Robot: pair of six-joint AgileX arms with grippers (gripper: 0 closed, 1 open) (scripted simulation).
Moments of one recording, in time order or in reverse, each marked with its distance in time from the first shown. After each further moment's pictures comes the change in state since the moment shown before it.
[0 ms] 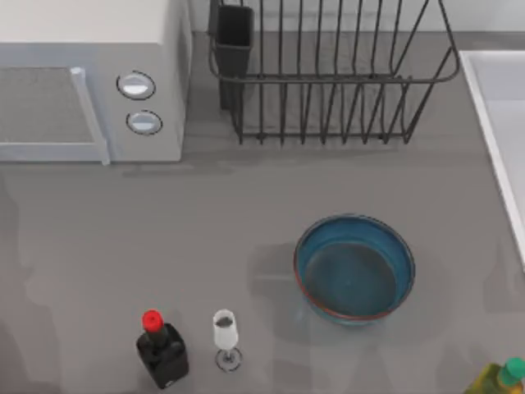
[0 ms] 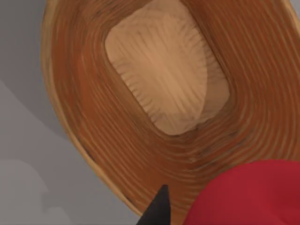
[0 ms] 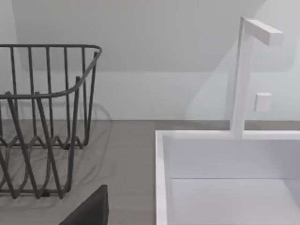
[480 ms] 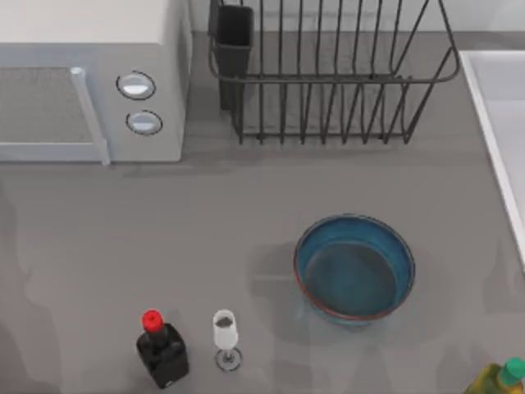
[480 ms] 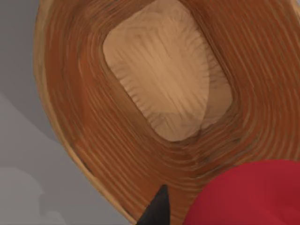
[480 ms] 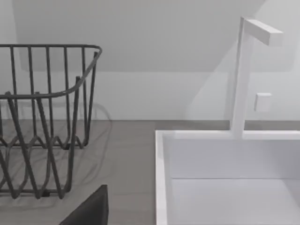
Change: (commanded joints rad) left arm 0.004 0.006 -0.037 0.042 0.002 0.008; right arm 0.000 0.000 0.000 0.000 0.000 0.000
